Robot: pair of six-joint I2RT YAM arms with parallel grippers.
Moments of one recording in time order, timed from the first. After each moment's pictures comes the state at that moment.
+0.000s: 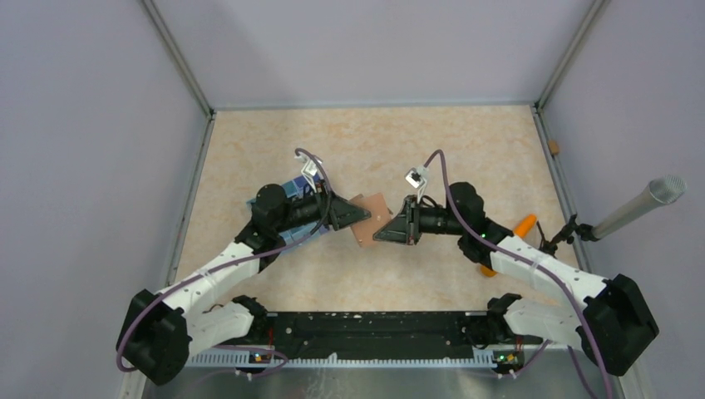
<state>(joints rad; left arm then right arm) -0.55 1.04 0.57 0.49 0.69 -0.85 0.66 1.08 0.60 0.25 -0.70 0.67</state>
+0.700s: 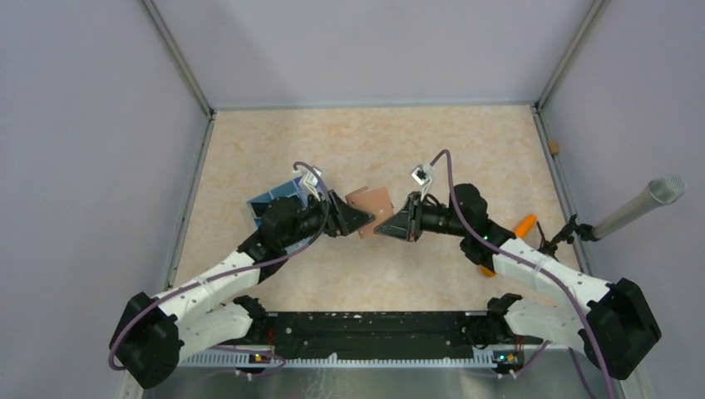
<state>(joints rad) -0.66 1.00 0.52 0.40 0.39 -0.92 0.66 1.05 0.58 0.28 -0.61 0.68</state>
